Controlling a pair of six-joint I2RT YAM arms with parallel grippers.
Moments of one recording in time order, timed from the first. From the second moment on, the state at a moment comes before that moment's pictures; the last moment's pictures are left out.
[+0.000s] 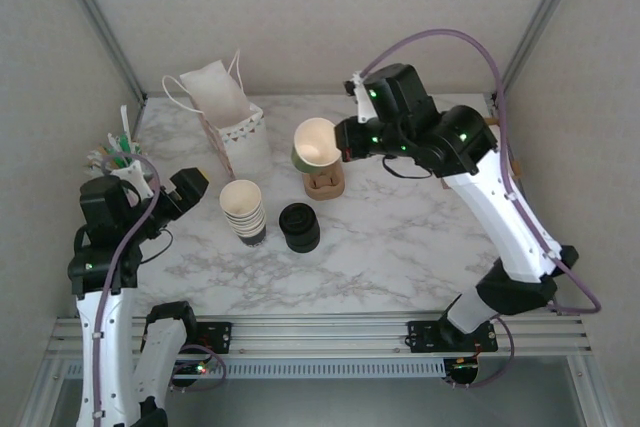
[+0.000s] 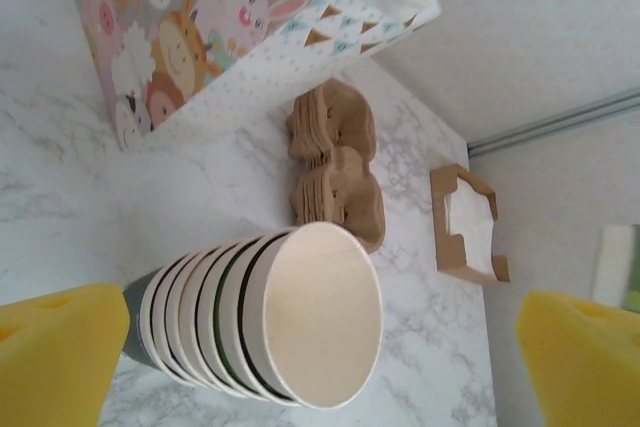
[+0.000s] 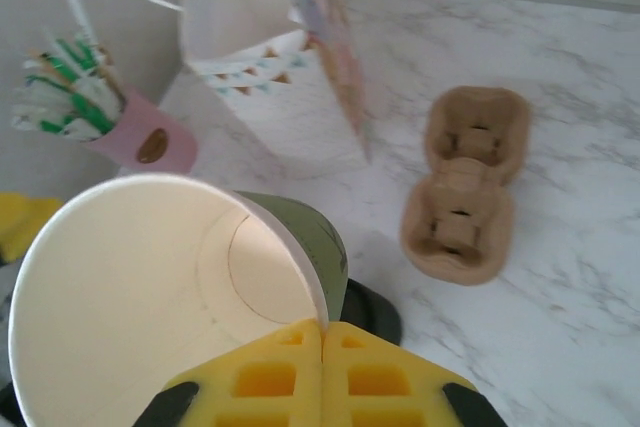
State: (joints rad) left arm 0.21 0.66 0.96 -0.80 0.55 -0.65; right arm 0.81 1.54 2.12 -1.26 0.03 0.40
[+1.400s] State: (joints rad) left arm -0.32 1.17 1.14 -0.45 0.29 -0.64; right arm 0.39 1.47 1.17 -0.79 -0.08 0.41
